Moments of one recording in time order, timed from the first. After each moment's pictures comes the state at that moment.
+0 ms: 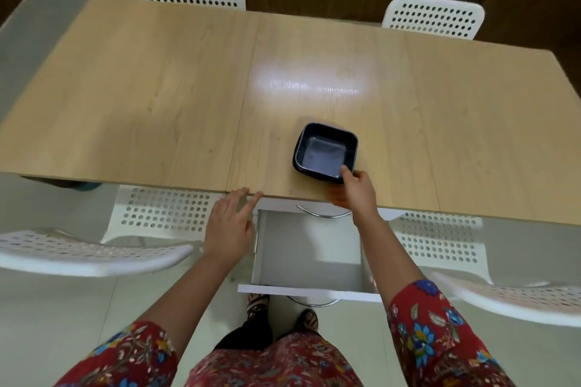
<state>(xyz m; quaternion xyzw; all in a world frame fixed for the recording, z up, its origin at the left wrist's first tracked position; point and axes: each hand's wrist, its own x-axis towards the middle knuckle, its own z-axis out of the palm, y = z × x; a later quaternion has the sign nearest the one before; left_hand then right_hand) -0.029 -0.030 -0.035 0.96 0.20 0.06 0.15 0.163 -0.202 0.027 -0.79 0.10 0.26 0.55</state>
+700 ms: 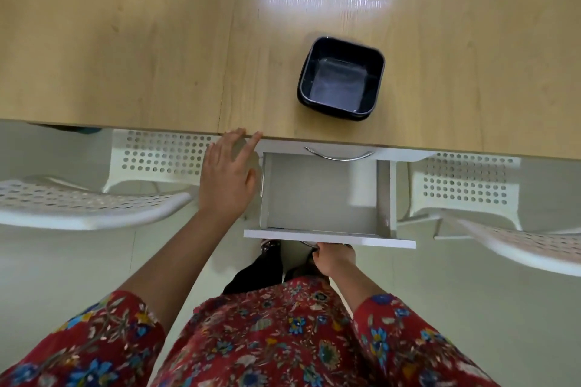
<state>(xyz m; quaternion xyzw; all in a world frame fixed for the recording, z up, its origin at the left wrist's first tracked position) -0.027 -0.034 -0.040 0.97 0.22 0.05 0.13 0.004 -0.284 -0.174 -0.85 -0.25 0.46 -0.12</state>
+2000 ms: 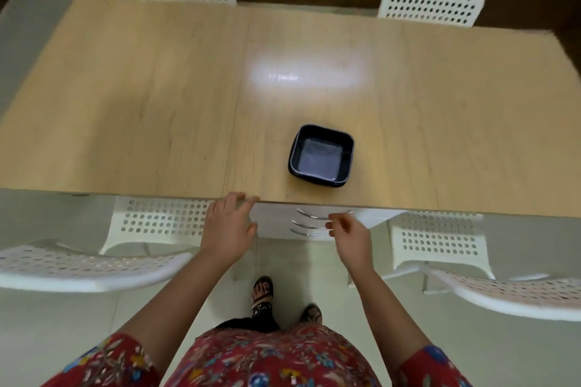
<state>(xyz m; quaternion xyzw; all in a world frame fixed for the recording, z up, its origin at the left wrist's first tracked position) -0.008 -0.024 0.003 0.96 0.22 -0.04 0.15 0.105 -0.245 -0.029 -0.87 0.00 0.20 0.45</state>
